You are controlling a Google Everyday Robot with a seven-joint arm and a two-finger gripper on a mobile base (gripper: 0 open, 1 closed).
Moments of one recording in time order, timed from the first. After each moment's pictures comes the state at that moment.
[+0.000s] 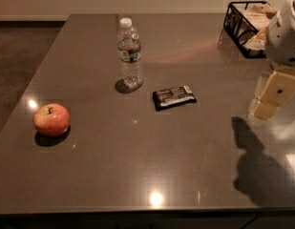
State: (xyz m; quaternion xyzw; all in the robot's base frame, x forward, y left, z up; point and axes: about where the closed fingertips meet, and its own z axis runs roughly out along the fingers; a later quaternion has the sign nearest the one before) arm 0.438 -0.216 0.977 -0.60 0.78 -0.04 0.16
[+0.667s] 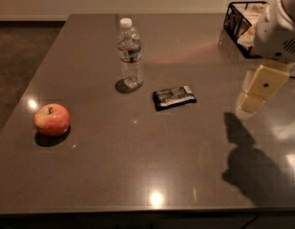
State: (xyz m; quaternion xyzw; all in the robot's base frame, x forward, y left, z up) arm 0.453 -0.204 0.978 -0.60 0.78 -0.03 0.17
